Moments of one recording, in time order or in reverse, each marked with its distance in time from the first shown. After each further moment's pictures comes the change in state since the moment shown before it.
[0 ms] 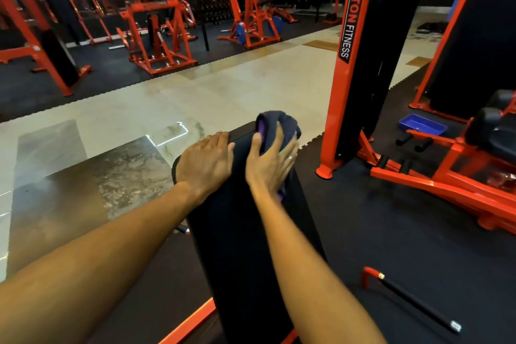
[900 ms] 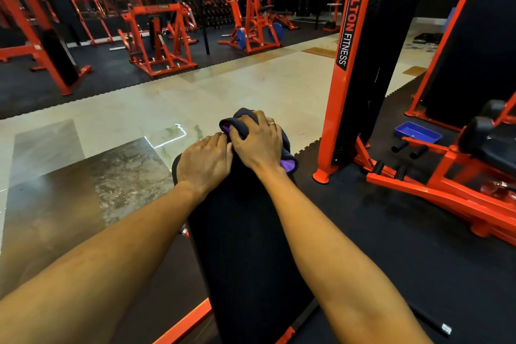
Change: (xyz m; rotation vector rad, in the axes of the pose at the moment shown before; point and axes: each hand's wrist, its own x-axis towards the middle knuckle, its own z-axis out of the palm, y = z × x) left_hand -0.002 0.005 0.006 0.043 0.092 -0.015; right_hand 0.038 -0.035 -0.016 -0.318 -0.251 -0.534
